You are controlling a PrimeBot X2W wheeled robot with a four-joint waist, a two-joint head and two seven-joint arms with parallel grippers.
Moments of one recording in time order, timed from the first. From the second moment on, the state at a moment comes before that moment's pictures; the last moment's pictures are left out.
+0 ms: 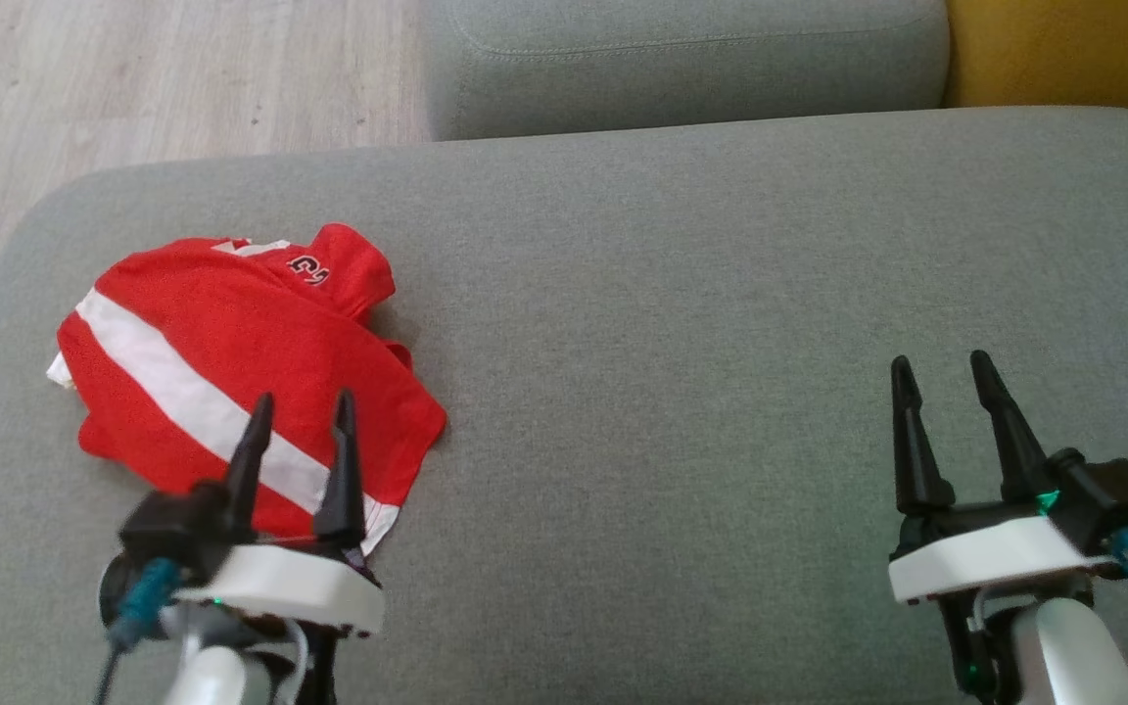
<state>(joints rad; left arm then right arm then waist) 0.01 0.13 -0.26 0.00 -0.34 0.13 -0.17 -0.03 -0.04 0.03 0.13 0.18 0.13 -0.17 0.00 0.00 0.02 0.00</state>
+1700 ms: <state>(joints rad) 0.04 0.05 -0.18 0.04 -0.17 -0.04 -0.25 -0.03 -0.04 0.10 0.22 0.28 0.13 -0.25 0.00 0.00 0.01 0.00</state>
